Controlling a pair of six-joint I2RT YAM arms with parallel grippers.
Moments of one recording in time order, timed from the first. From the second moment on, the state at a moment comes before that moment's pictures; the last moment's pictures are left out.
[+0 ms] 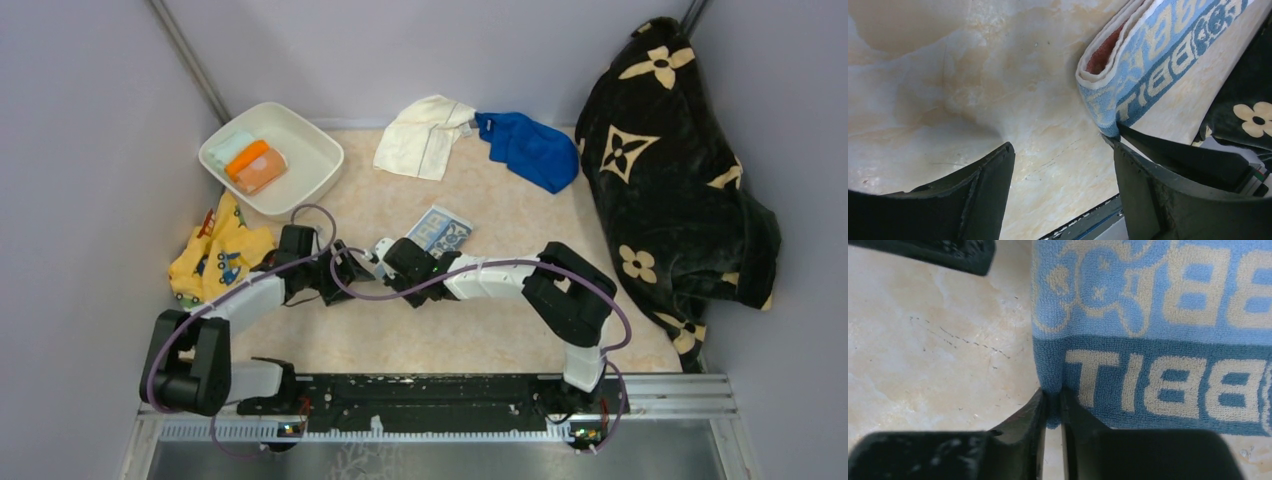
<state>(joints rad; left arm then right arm) -0.20 1.27 0.53 -0.20 0.42 -0.79 1.04 1.84 1.12 -0.25 0.08 0.04</state>
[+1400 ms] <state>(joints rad) -0.34 1.57 0.75 -0.19 0.21 -0.89 0.88 1.83 1.01 -0.03 -0.34 0.23</state>
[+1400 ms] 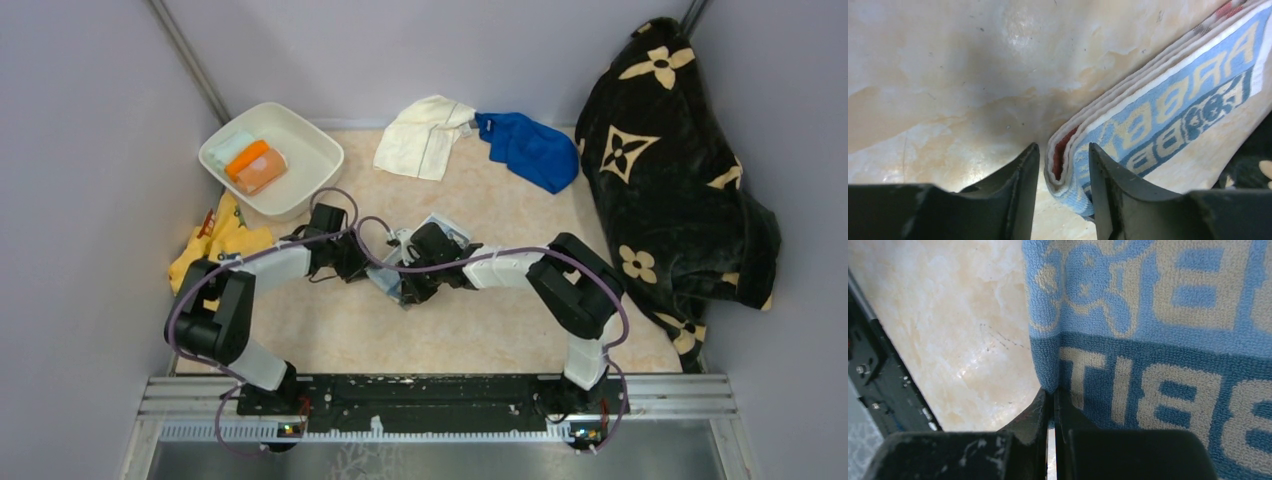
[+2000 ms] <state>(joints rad) -0.29 1.28 0.62 -0.23 0.29 -0.80 0.67 1.92 1.00 0.08 -0.81 0.50</state>
